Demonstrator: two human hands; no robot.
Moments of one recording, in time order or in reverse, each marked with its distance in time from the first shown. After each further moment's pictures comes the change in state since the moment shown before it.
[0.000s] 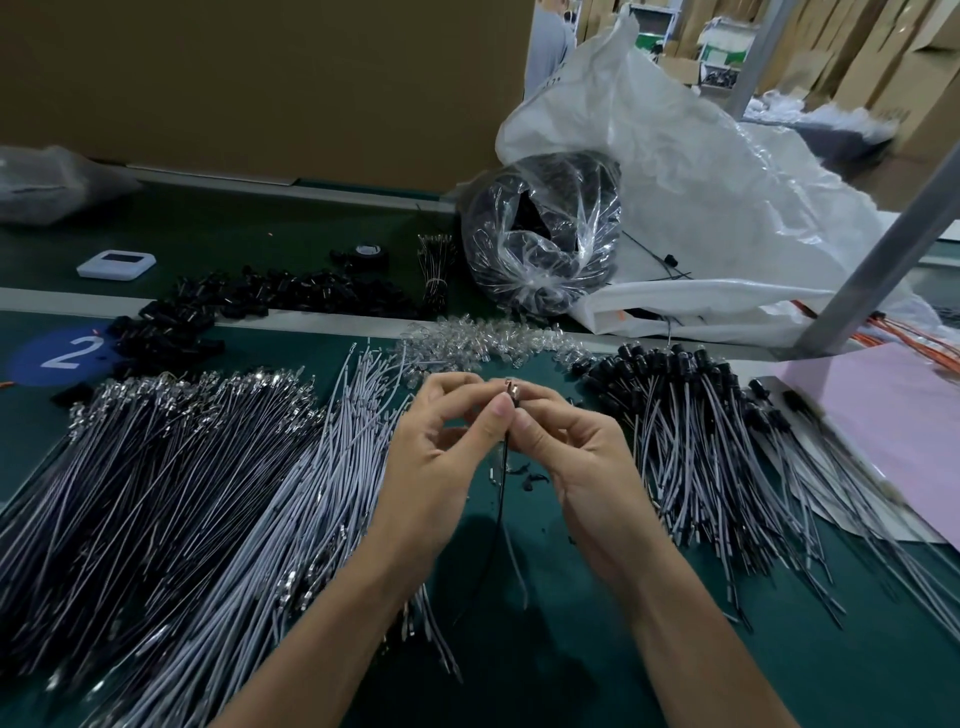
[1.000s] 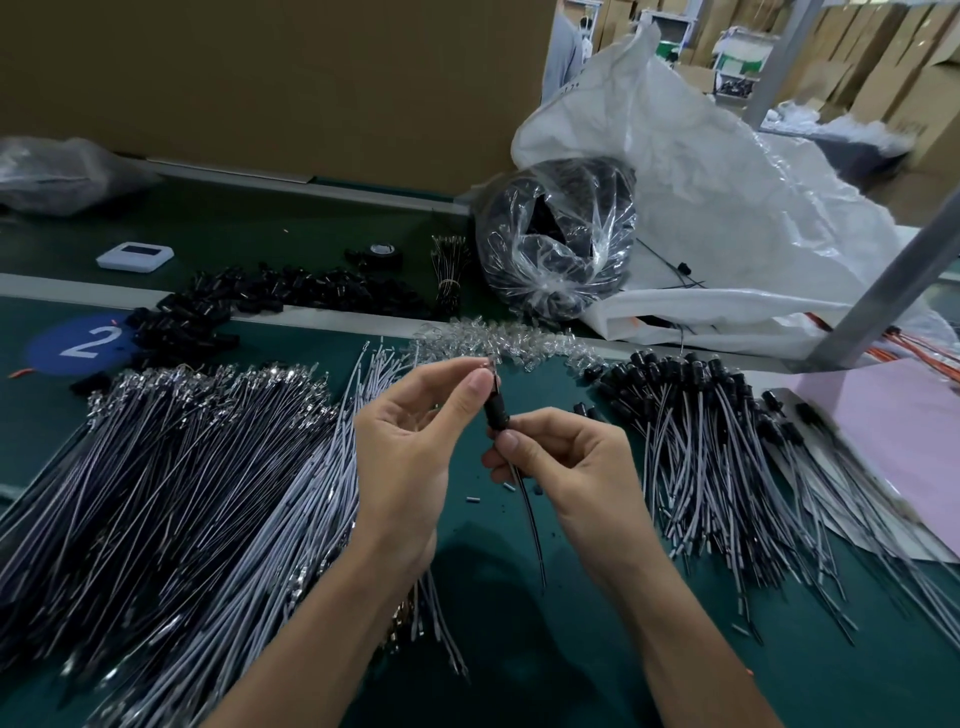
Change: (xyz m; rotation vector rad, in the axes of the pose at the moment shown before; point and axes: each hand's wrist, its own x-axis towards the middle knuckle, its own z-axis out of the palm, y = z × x) left_hand 0.002 0.013 -0.007 -0.241 0.241 -0.013; right_hand -0.005 0.000 0.011 -0.148 0.005 -0.055
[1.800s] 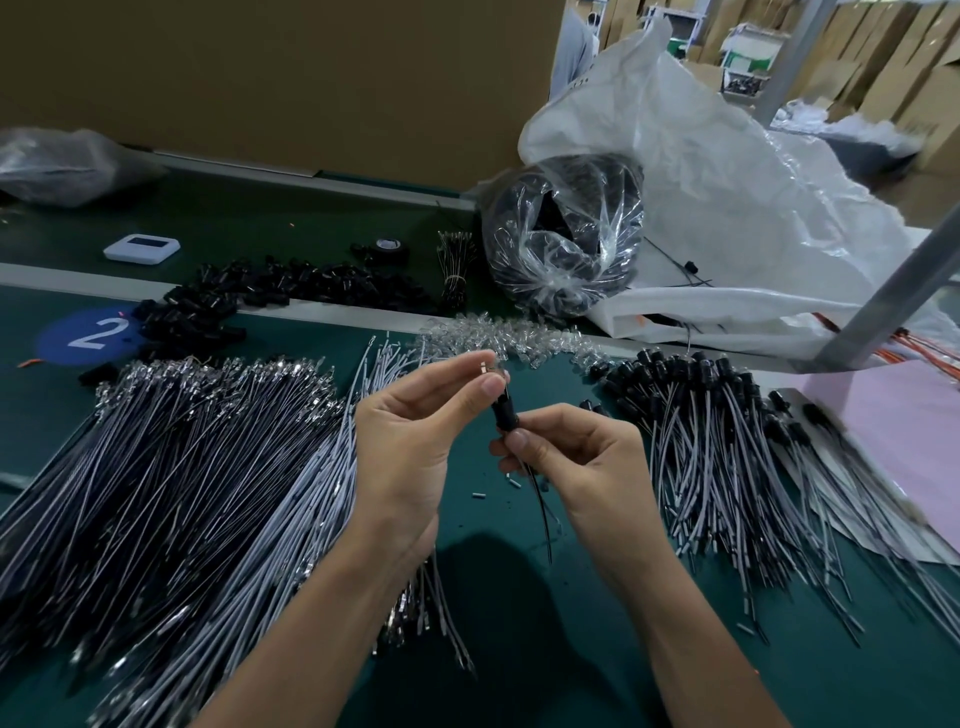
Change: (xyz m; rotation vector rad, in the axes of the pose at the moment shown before) left_hand 0.005 0.004 -0.002 -0.167 -0.004 -0.101; right_hand 0.001 0.000 -0.002 -0.083 0.009 -0.064
